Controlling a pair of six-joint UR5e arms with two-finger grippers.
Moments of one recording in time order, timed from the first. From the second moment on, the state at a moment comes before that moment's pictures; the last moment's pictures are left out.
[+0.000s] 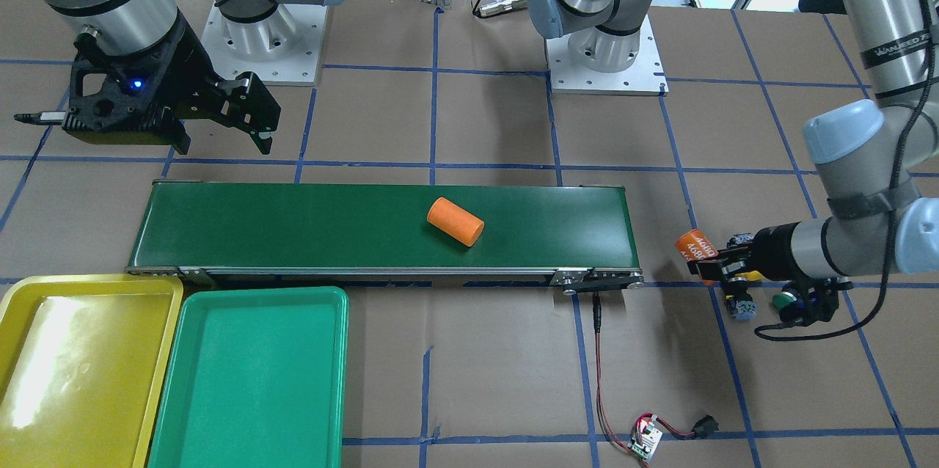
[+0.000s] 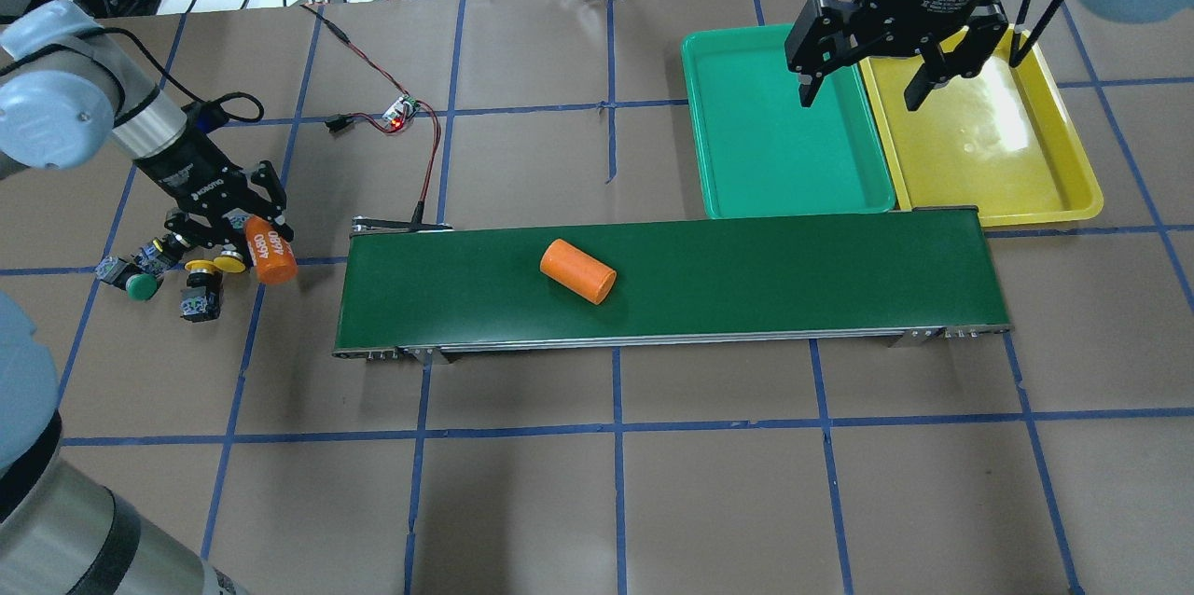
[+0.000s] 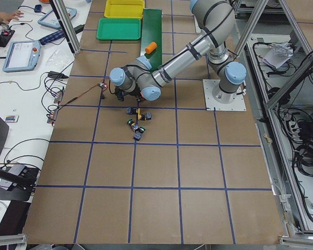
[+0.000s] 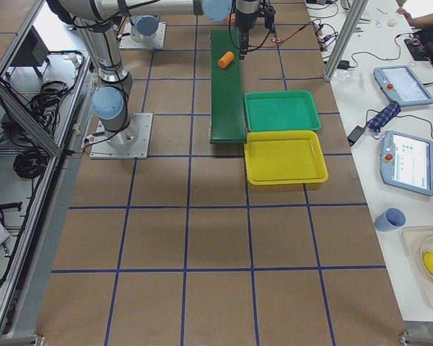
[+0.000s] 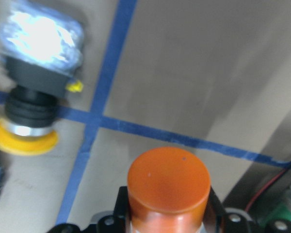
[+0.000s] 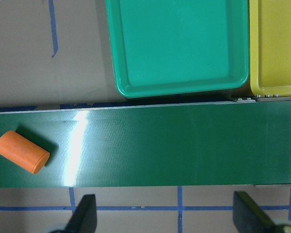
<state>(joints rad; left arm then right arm) -1.15 -2.03 -1.57 -1.52 1.43 0.02 1.57 -1.48 1.46 -1.53 -1.49 0.03</state>
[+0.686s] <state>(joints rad) -1.20 -1.96 -1.65 -1.59 1.28 -0.44 1.57 -1.48 1.46 -1.53 -1.49 0.03</state>
